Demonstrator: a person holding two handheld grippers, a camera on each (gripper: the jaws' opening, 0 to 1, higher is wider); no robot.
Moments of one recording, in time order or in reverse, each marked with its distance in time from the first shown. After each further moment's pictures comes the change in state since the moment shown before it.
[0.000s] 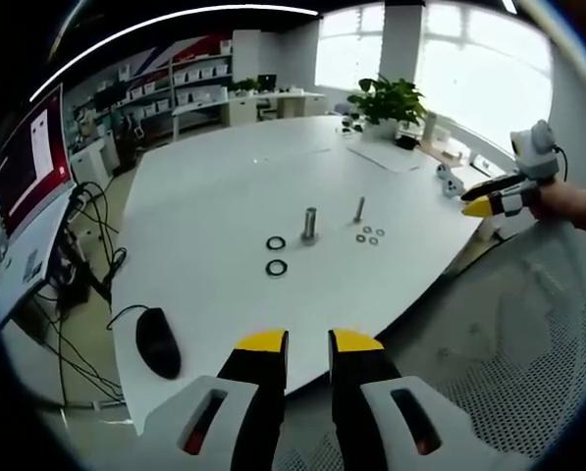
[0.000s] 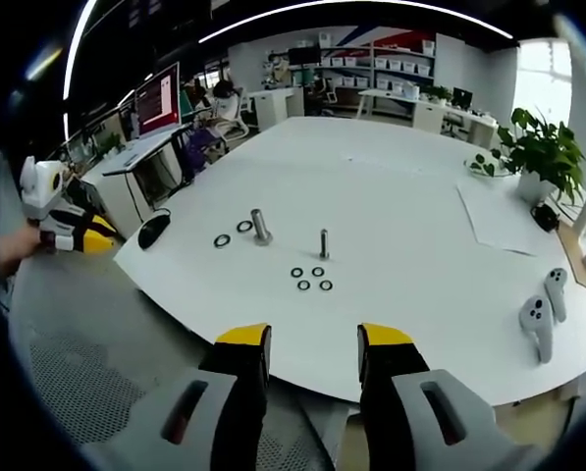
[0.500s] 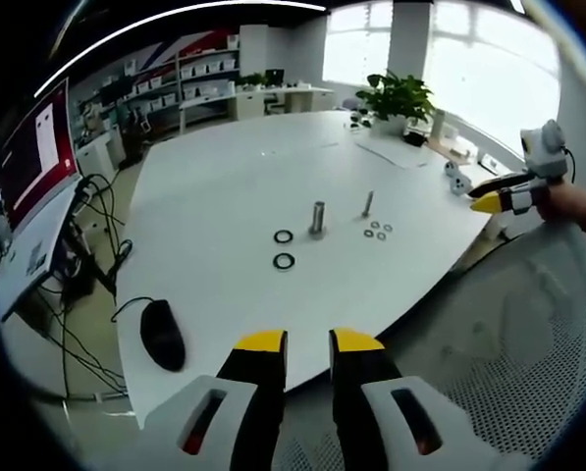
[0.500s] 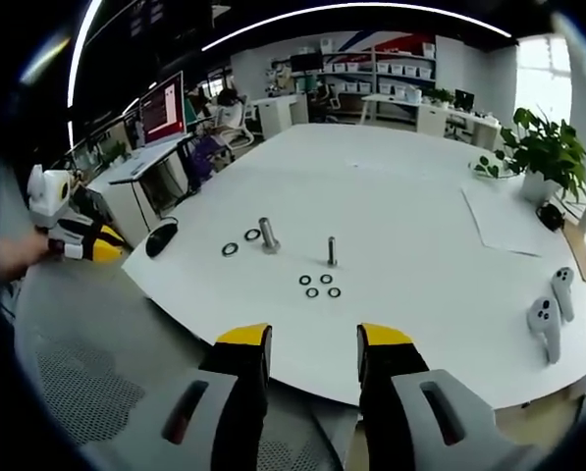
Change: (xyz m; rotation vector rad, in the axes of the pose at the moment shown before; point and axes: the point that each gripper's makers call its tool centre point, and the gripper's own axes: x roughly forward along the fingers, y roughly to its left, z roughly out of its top) left arm 0.000 0.006 -0.006 -0.017 0.031 0.031; right arm -0.003 0.008 0.006 0.025 -0.039 0.041
